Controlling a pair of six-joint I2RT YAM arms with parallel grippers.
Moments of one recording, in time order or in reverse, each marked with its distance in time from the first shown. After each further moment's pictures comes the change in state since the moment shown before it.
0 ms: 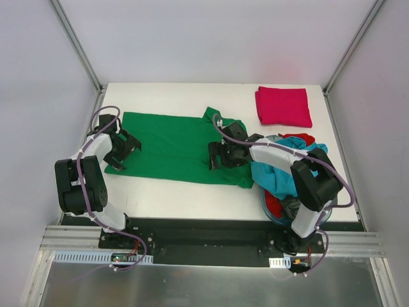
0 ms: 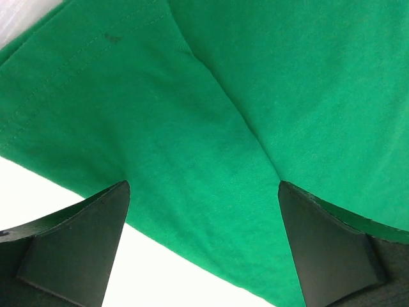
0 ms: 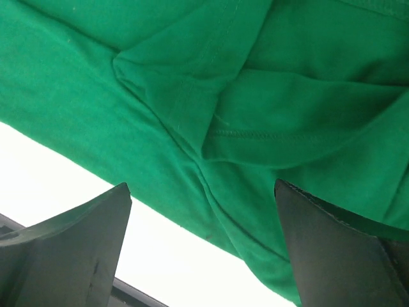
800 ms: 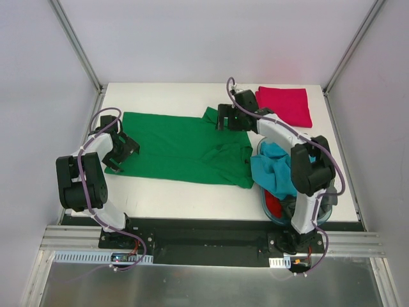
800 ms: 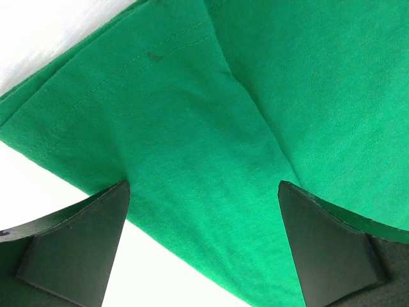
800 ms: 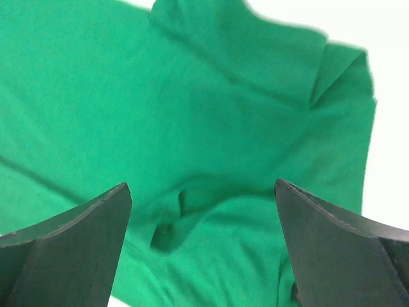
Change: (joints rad) left arm 0.000 0.040 0.000 -0.004 -0.088 0.016; right arm -0.200 0.210 0.401 0.055 0.085 -0.061
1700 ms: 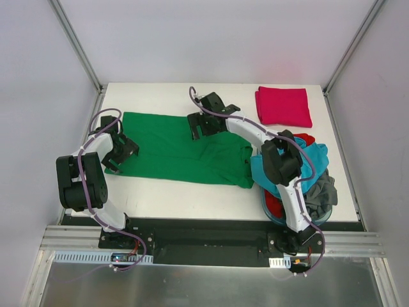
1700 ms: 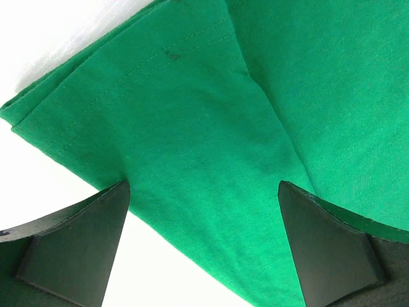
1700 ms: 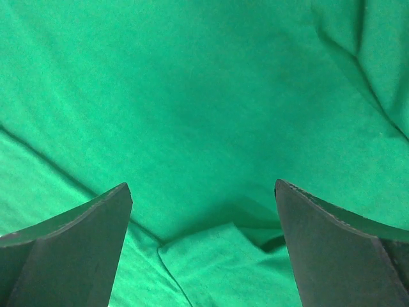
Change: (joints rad) left arm 0.000 0.002 0.000 -0.021 -0.029 0.001; right arm 0.195 0.301 0.378 -0.214 -0.022 -0.132
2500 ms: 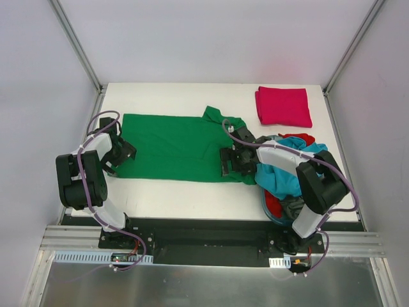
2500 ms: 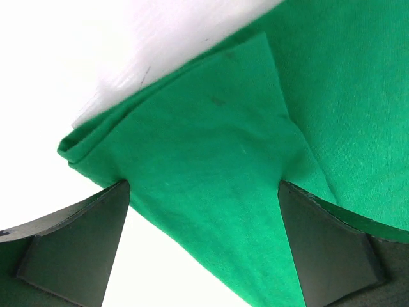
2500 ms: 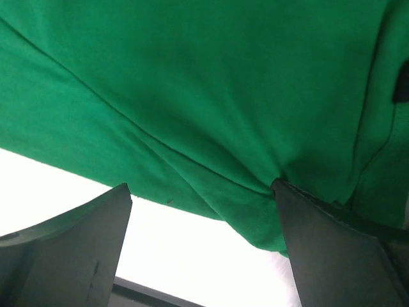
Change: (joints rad) left arm 0.022 0.020 0.000 -0.033 -0.049 0.003; right arm -0.046 -0.539 -0.859 0.056 -0.025 0.208
